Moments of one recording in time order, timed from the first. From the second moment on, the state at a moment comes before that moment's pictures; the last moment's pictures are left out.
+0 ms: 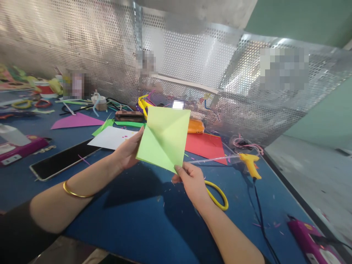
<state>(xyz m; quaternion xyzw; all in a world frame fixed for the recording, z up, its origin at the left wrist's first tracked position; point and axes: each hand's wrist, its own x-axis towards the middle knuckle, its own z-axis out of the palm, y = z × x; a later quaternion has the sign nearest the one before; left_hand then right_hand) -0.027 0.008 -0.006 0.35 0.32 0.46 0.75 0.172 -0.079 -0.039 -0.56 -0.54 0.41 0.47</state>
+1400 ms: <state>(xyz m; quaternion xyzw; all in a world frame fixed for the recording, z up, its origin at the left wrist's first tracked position) -0.029 0.001 0.005 0.37 0.47 0.45 0.66 0.182 -0.075 -0.028 -0.59 -0.59 0.12 0.53</state>
